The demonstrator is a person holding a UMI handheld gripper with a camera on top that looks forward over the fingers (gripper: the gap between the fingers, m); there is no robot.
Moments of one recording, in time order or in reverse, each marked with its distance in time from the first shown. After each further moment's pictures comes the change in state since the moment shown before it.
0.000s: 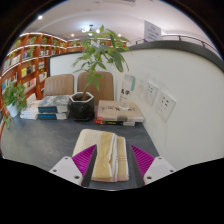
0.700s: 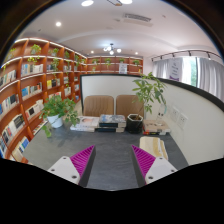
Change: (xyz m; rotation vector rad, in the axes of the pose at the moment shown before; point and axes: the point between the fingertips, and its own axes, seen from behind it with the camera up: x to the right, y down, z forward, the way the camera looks) arm -0.246 -0.031 -0.261 0.183 -0.188 -0.016
